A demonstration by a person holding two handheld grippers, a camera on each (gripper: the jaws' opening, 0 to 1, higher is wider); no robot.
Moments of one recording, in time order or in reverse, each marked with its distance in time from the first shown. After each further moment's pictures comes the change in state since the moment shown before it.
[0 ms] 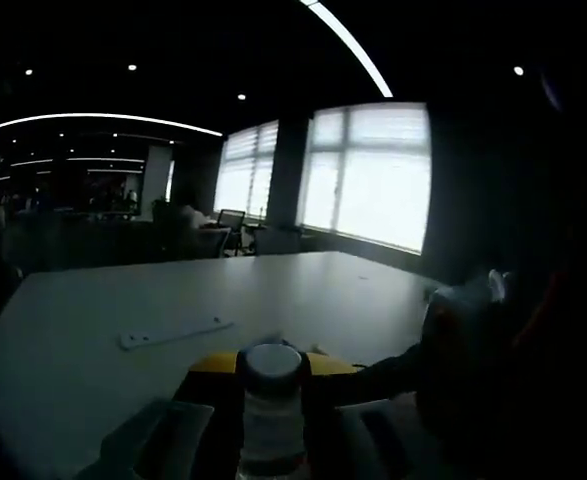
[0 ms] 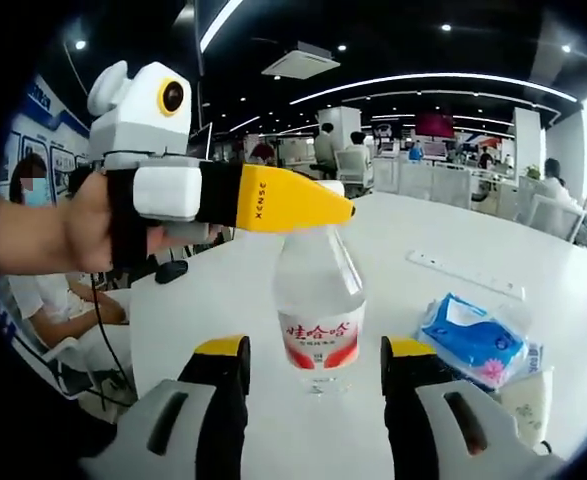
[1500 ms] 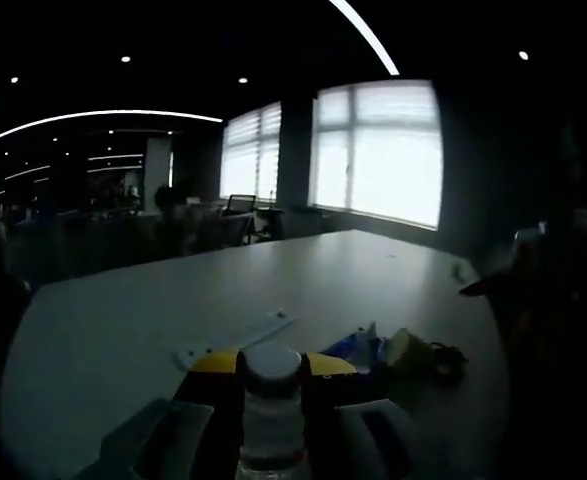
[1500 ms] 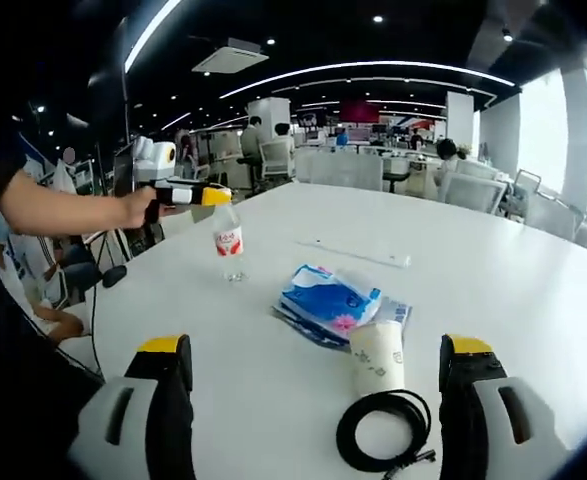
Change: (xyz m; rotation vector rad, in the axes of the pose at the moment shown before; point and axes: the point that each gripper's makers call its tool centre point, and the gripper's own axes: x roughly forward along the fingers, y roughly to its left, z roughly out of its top) left arm 0.052 0.140 0.000 0.071 0.083 0.030; right arm -0.127 -0.127 -0.022 0.095 0.046 -0.313
